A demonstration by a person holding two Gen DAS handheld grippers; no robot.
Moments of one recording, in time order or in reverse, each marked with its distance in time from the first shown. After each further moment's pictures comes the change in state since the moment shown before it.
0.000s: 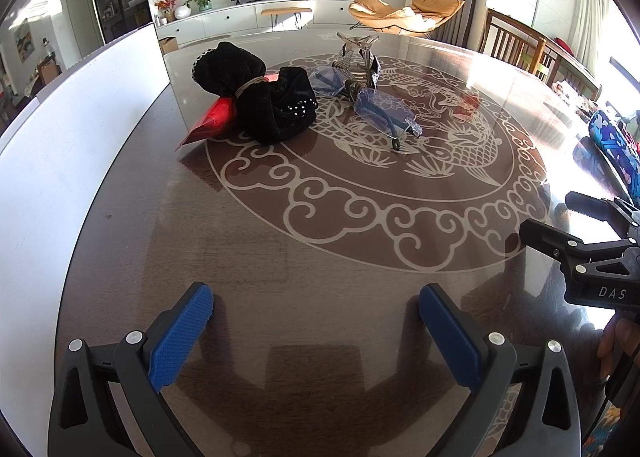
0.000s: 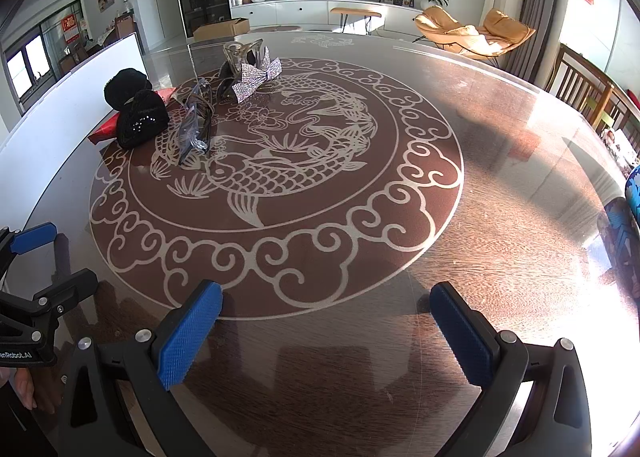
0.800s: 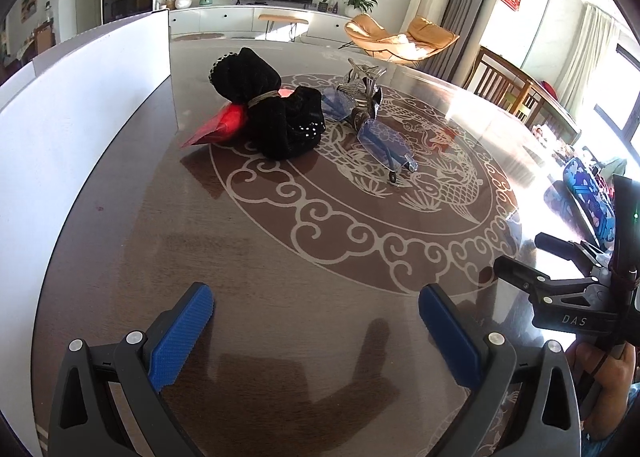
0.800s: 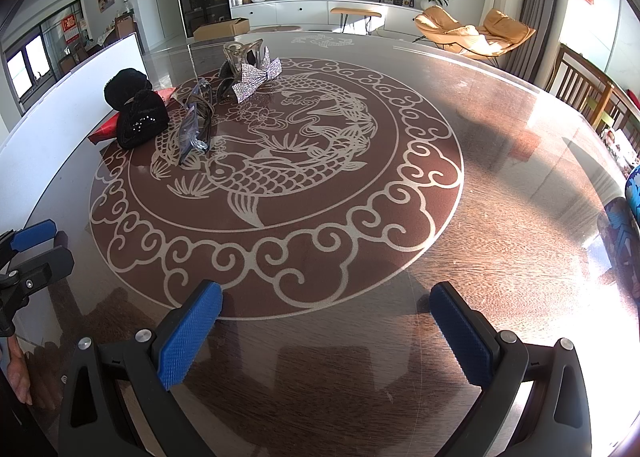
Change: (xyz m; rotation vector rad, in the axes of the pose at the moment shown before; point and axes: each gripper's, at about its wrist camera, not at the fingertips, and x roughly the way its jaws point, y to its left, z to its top) left arm -0.002 0.028 0.005 -0.112 -0.041 -0.135; right arm -0.001 0.000 0.000 0.000 0.001 0.000
